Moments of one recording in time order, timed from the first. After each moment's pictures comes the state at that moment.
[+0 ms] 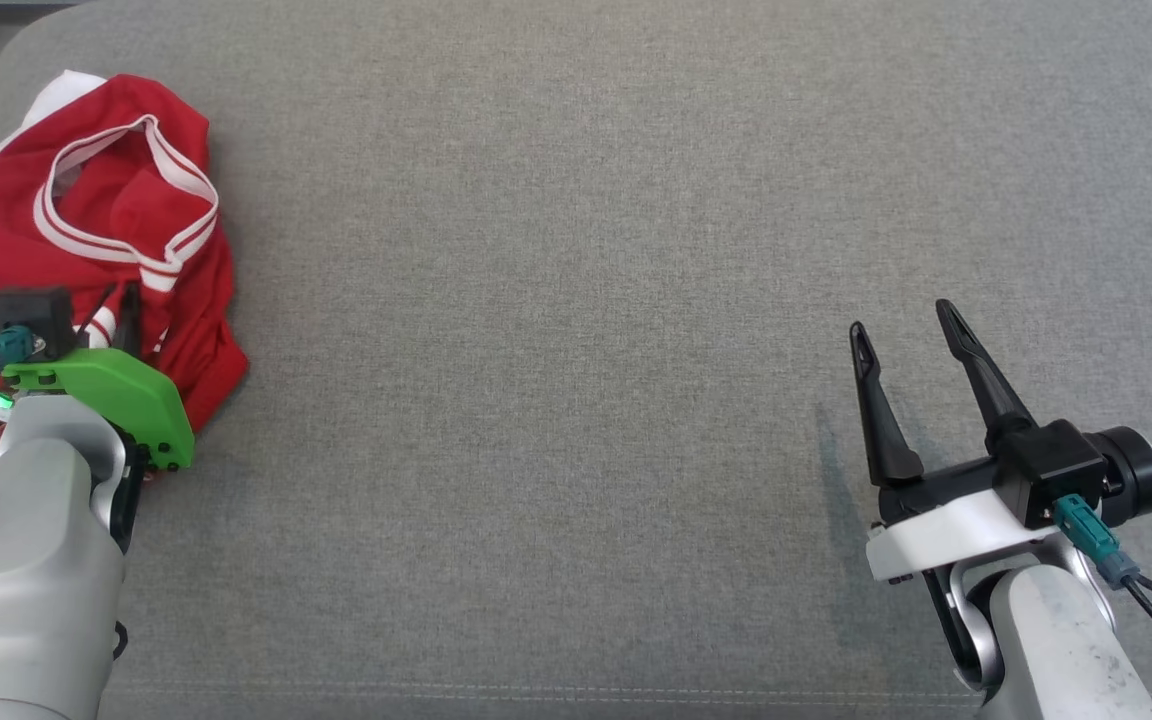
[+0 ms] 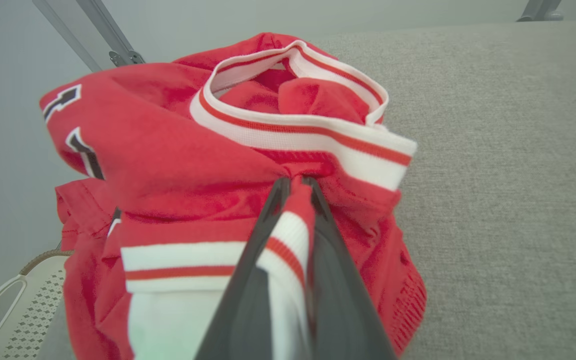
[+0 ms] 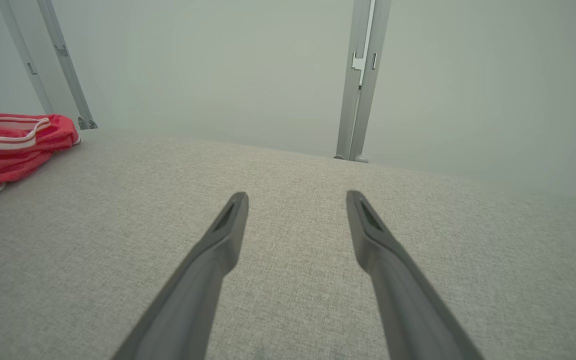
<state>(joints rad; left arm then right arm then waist) -0.80 0.31 -0.23 1.13 -0.32 -0.13 -0.23 -0.18 -0.05 0.06 0.08 -0.03 0.13 -0.26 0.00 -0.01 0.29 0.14</state>
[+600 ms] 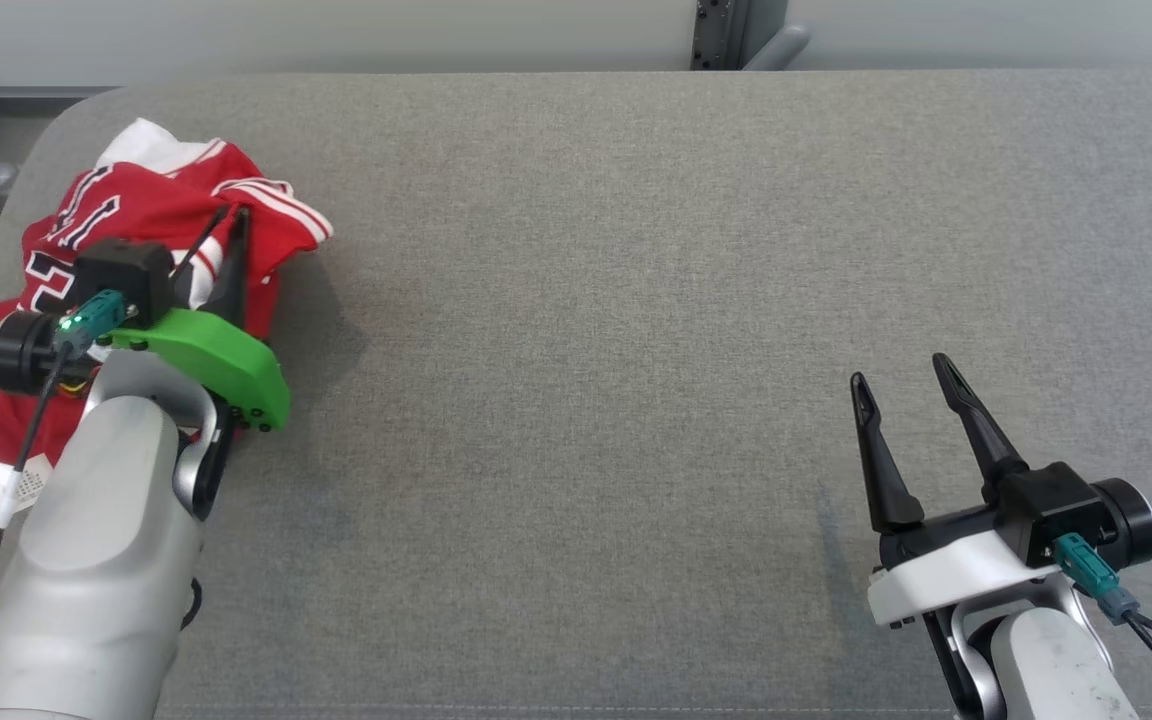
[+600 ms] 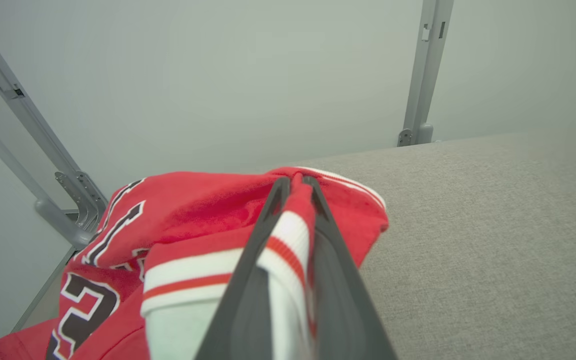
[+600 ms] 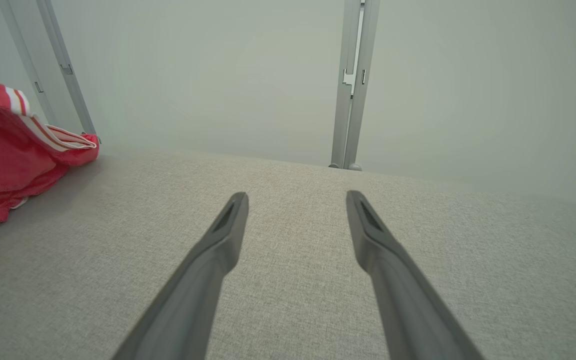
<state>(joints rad) -0.74 0.27 -0.36 0.82 -0.39 -0.13 -0.24 -0.11 -0.05 0.06 0.10 0.01 0.13 -0.26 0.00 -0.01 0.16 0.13</state>
